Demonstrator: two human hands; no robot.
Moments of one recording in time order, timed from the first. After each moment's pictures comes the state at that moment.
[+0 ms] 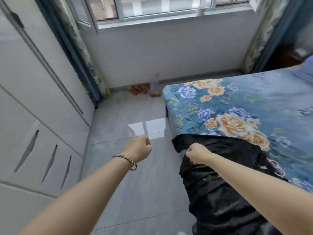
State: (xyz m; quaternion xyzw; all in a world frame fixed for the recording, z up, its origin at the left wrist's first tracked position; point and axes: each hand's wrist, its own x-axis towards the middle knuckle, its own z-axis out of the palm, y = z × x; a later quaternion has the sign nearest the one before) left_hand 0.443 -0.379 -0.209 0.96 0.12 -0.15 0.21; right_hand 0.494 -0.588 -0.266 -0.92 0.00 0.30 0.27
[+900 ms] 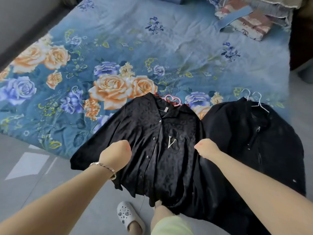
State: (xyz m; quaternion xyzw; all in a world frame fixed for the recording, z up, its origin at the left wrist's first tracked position) left_hand 0.658 -0.677 -0.403 0.90 -0.29 -0.33 0.02; right_hand 0.451 -0.887 -0.446 -0.68 0.60 0.23 0.36
